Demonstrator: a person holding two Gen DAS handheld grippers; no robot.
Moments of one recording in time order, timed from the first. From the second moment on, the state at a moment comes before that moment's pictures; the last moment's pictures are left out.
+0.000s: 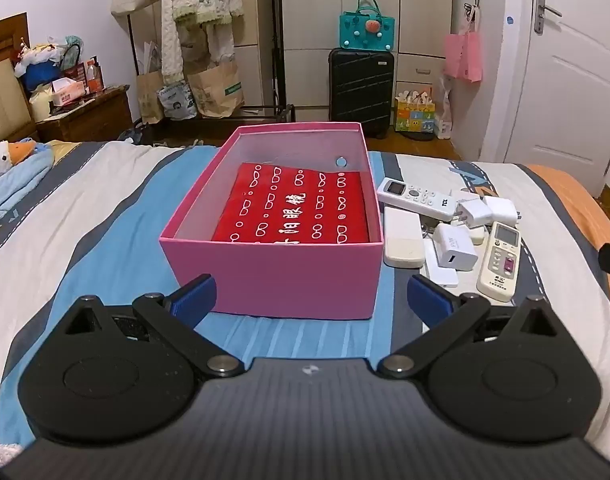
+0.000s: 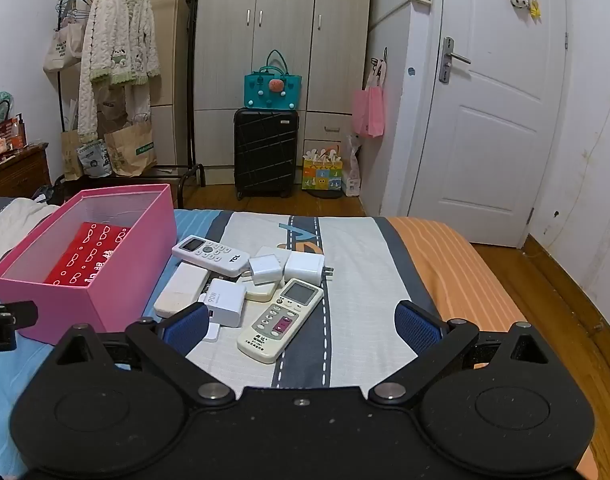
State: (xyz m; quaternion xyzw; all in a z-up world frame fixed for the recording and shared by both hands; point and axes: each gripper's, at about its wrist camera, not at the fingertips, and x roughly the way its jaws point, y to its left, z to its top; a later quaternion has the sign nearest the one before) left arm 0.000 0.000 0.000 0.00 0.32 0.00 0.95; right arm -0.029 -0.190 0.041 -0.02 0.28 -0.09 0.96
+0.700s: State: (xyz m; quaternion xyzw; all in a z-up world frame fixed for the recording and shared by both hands) left arm 0.002 0.005 -0.003 -0.01 0.32 -0.01 0.95; right arm -0.027 -0.191 0.039 -0.02 0.28 -0.09 0.95
